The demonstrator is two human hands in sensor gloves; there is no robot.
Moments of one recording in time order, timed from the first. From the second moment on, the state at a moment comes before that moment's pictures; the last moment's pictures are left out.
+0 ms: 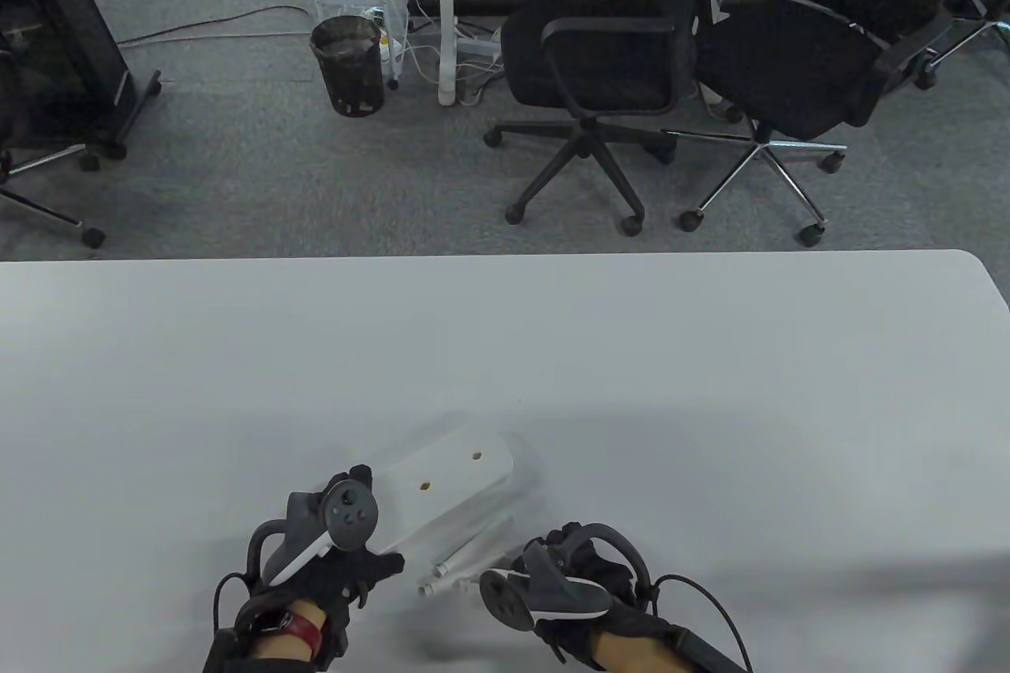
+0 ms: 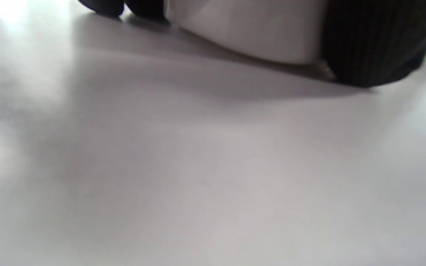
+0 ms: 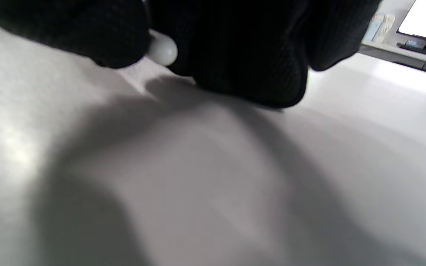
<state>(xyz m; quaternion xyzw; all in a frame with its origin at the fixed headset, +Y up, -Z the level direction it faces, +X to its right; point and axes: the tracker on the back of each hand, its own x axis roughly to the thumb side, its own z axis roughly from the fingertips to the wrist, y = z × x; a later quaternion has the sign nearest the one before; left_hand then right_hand) -0.221 -0.777 -0.299 -0.16 -0.04 0.09 0.98 0.031 -0.758 -0.252 -0.27 -0.09 -0.95 0.10</state>
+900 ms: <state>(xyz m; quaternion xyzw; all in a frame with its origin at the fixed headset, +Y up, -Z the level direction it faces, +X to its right) -0.221 -0.777 -0.299 -0.16 -0.04 0.09 0.98 0.049 -0.594 -0.322 -0.19 0.05 -0.98 -0.06</state>
